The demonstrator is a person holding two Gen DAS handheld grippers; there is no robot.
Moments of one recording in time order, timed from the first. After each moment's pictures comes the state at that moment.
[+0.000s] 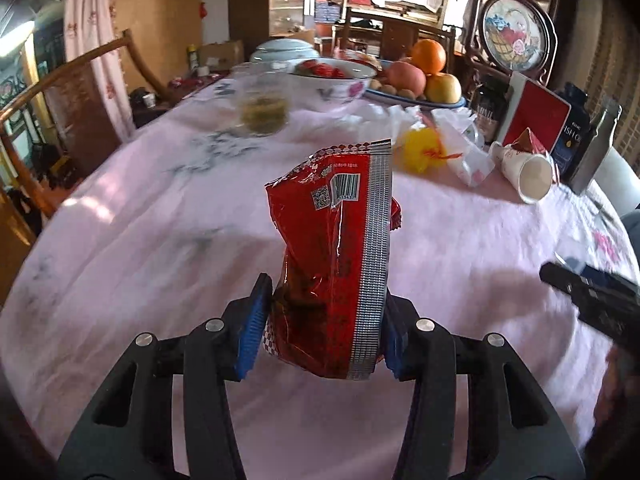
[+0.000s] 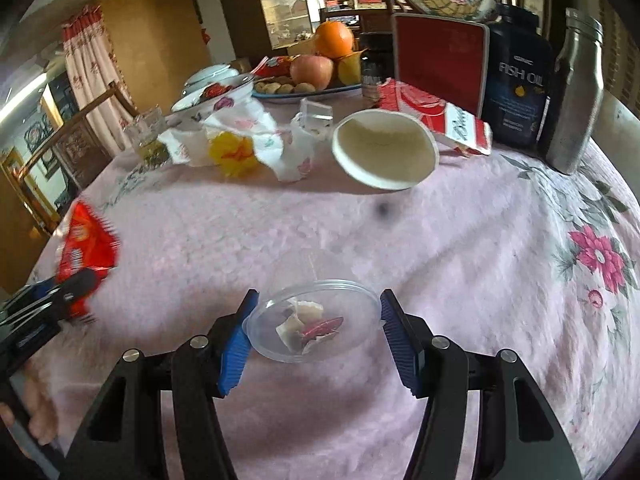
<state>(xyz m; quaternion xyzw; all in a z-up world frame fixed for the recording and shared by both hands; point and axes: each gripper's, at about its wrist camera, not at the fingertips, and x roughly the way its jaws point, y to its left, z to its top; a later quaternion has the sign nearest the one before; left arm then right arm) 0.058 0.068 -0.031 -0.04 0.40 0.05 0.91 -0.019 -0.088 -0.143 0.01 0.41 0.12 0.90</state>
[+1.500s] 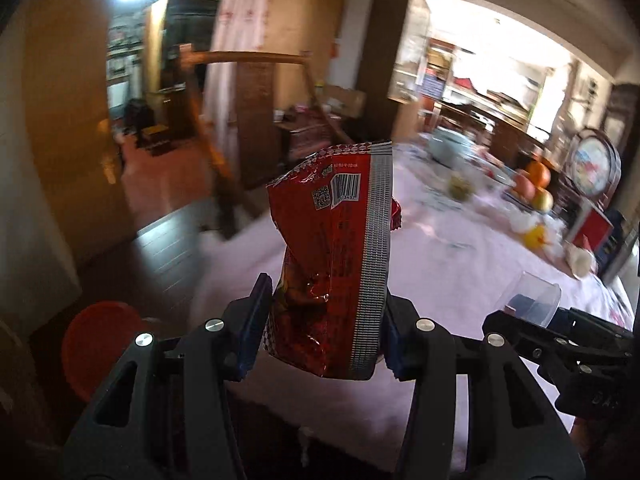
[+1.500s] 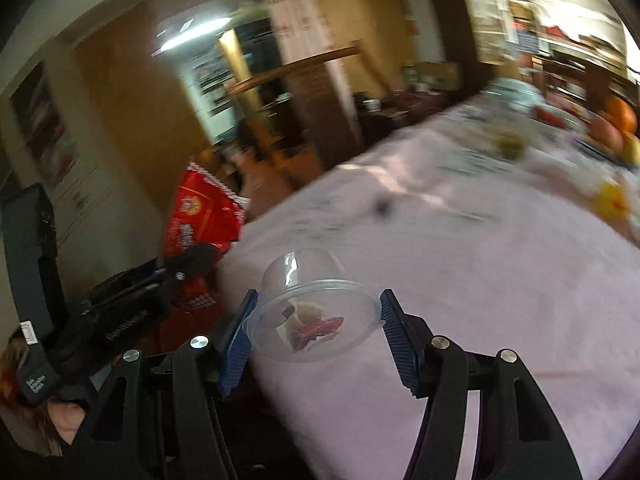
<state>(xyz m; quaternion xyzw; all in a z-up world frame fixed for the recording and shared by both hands) -0.172 0.265 0.012 -0.16 0.28 0.23 0.92 -0.200 0.220 -0.078 -0.05 0.36 0.46 0.81</state>
